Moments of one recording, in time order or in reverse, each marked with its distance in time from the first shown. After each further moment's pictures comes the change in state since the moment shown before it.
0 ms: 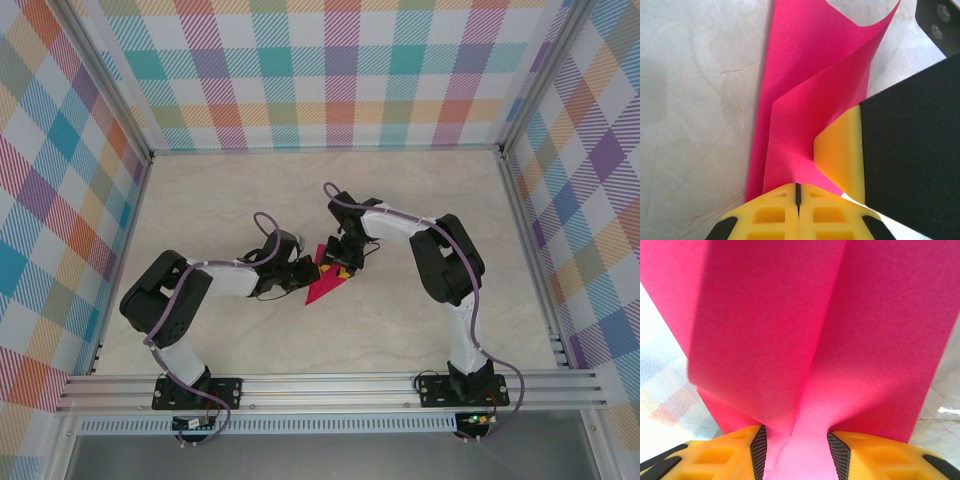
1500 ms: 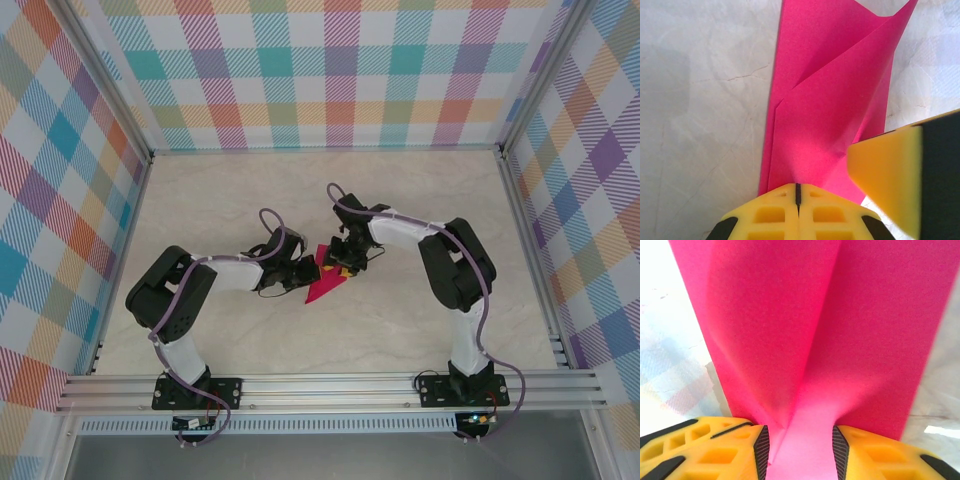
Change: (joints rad) left arm 0.000 0.040 0.070 -0.112 -0.013 0.060; right arm -0.015 -0.114 -0.133 0.143 0.011 -0.045
